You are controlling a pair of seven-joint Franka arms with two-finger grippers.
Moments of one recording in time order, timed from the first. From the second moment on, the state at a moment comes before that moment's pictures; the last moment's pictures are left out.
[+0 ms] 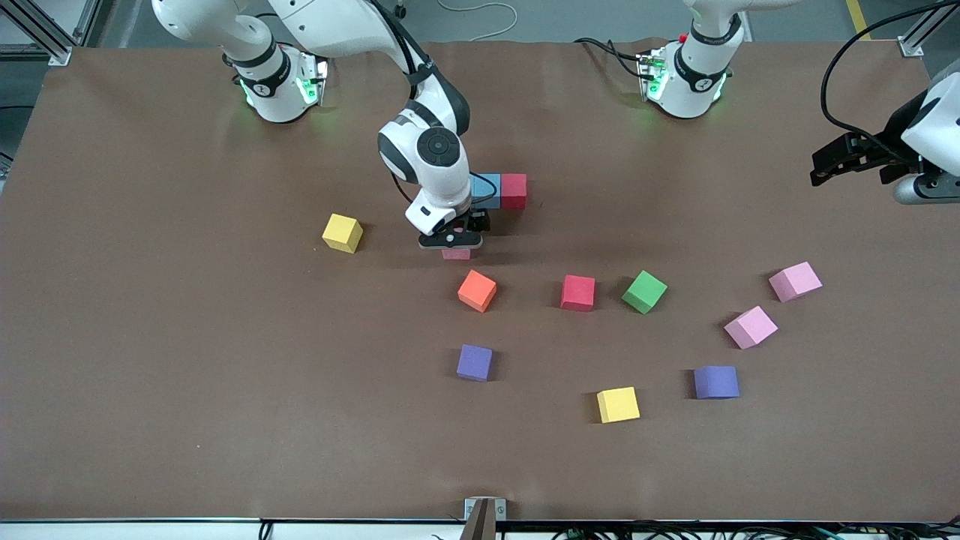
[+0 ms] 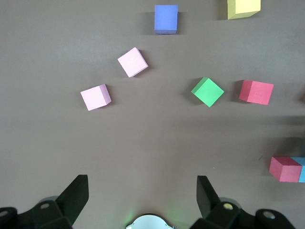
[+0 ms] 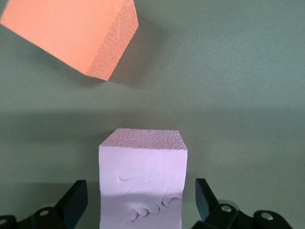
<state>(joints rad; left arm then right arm) 0.03 -0.01 -0.09 -1.55 0.02 1.44 -0.07 0.90 0.53 -0.07 -1.91 0.06 2.45 0.78</state>
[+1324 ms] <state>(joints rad) 0.04 -0.01 -0.09 -1.55 0.02 1.44 -0.07 0.79 0.73 -0.08 -1.43 0.09 2.21 1.24</state>
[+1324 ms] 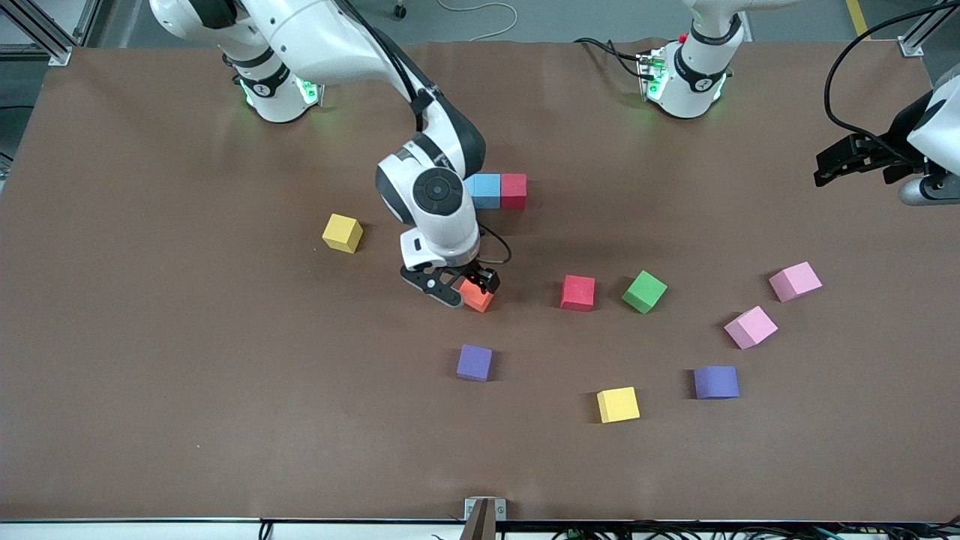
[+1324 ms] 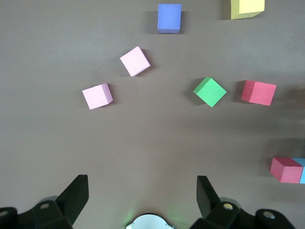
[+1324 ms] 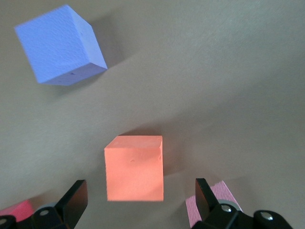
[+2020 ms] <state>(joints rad) 0.04 -0.01 -0.09 -1.56 0.02 1.45 -0.07 0.82 0.83 -0.08 -1.41 0.06 2.33 1.36</state>
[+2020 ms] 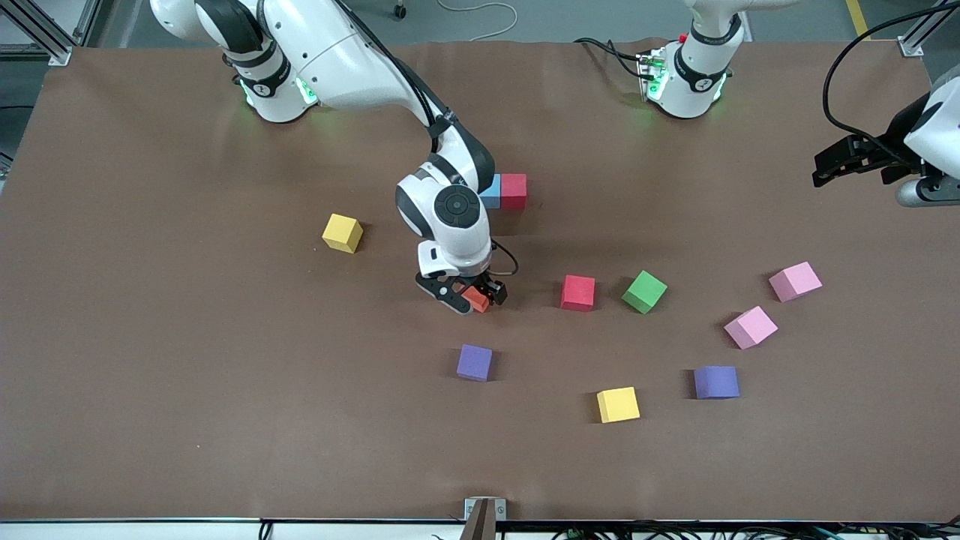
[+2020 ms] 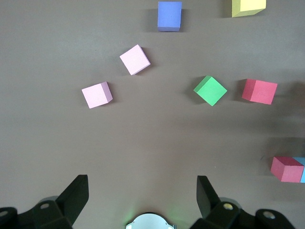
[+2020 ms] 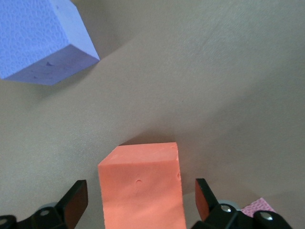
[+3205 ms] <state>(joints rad) 0.03 0.03 -0.11 -1.65 0.02 1.61 -0.07 0.79 0.78 -0.07 -1.47 0.01 2.33 0.93</state>
